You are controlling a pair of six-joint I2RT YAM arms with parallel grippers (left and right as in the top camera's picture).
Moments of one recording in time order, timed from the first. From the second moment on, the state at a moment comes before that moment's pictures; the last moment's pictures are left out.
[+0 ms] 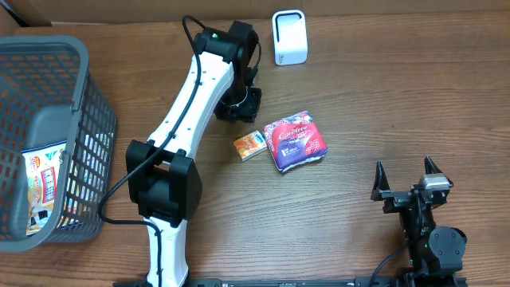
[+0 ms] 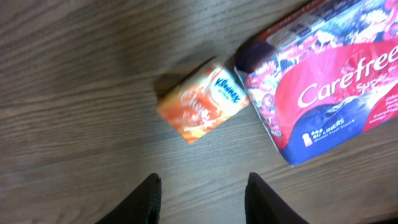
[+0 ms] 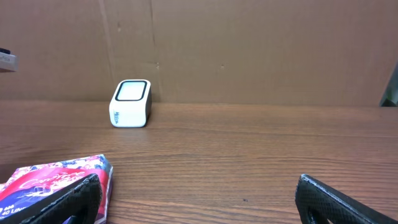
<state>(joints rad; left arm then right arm) -0.35 2.15 2.05 -1.50 0.11 -0.18 0.05 0.01 0.02 -0.03 -0.03 0.01</state>
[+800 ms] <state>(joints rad) -0.02 1.95 2.66 -1.68 0.07 -0.18 0.05 0.01 0.02 -0.04 -0.03 0.01</state>
